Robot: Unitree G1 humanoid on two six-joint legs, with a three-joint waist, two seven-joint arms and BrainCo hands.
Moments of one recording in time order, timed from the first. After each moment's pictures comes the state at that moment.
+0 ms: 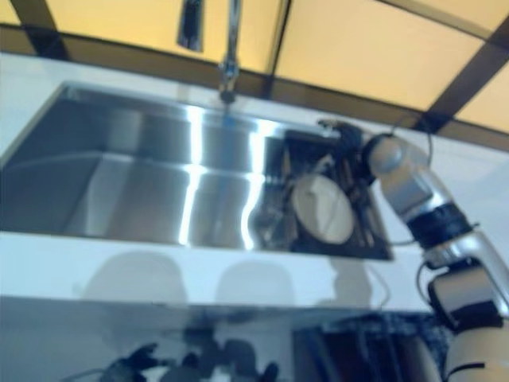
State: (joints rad) left arm -0.05 0.41 -0.35 1.07 0.06 0.04 0.00; right arm -0.98 -0.83 0.52 0.34 -0.11 0.33 0.37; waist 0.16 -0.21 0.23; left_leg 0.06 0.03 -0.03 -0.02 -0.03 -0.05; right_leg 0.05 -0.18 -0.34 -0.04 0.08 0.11
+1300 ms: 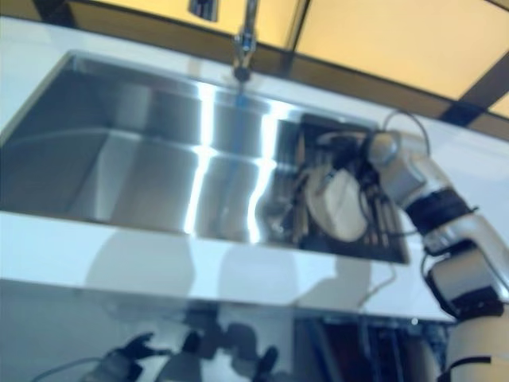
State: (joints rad) left arm -0.06 0.44 -0.35 1.03 0.06 0.05 0.00; right arm -1.11 -0.84 0.65 0.53 -0.23 0.22 0.60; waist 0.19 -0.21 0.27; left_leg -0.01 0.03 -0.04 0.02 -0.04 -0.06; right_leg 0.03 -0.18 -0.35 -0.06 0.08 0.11
